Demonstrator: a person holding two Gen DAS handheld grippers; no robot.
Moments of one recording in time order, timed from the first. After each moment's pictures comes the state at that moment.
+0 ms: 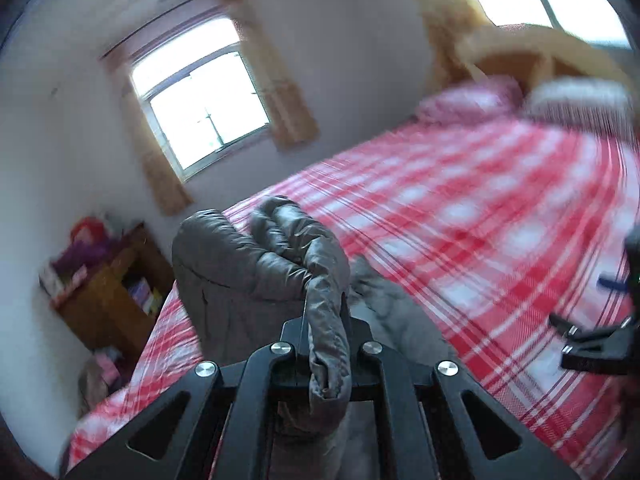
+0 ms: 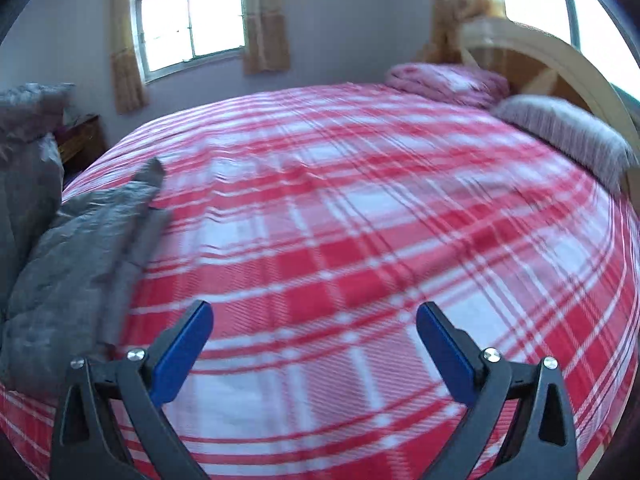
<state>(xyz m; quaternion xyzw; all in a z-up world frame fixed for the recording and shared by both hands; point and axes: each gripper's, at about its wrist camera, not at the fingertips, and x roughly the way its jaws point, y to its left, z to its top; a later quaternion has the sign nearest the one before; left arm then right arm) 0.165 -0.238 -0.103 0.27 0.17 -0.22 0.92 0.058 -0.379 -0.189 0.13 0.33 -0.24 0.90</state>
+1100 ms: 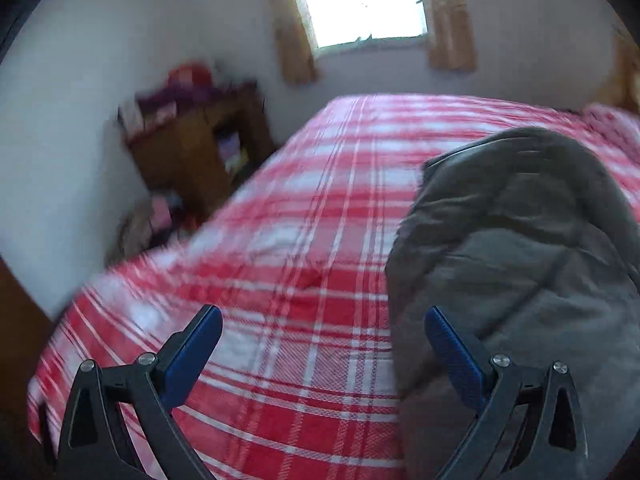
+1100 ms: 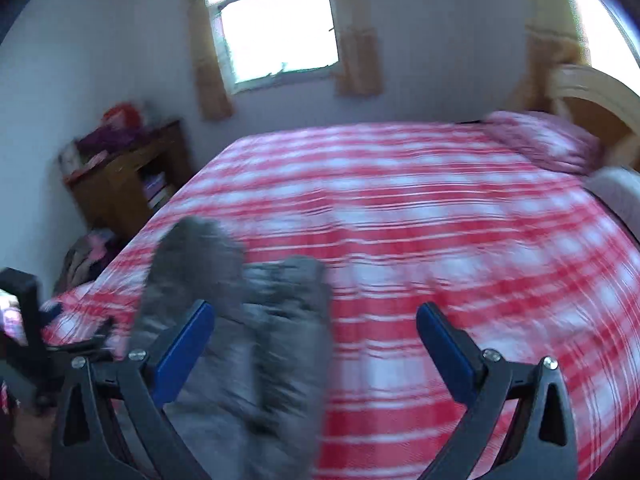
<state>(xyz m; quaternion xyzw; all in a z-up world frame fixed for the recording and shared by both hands) 0.353 -0.055 -0.138 0.07 0.35 0.02 0.93 0.223 -0.293 -0.042 0.09 0.32 -0.06 0.94</state>
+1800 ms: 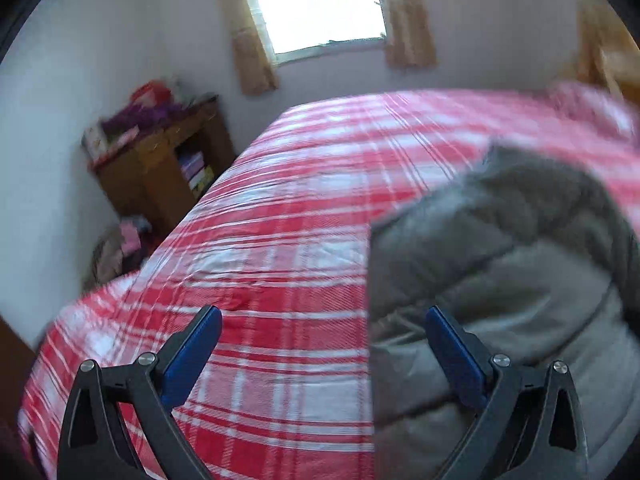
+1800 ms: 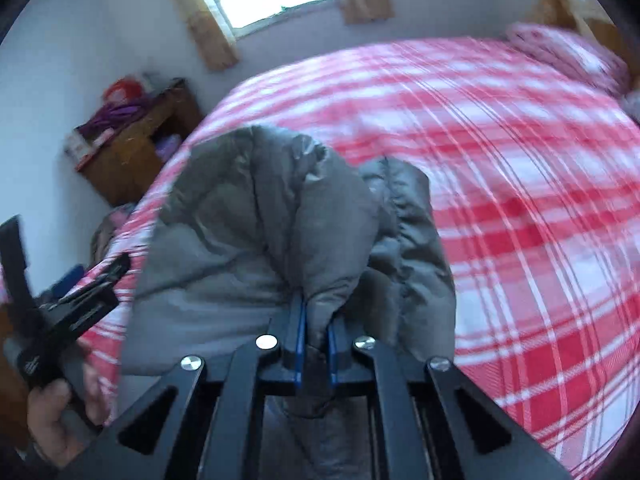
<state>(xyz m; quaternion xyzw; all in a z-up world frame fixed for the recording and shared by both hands) 0.359 -0.141 -0.159 0.15 0.32 -0.04 0.93 0.245 -0.309 -0.150 0.20 0.40 -0.03 0.89</state>
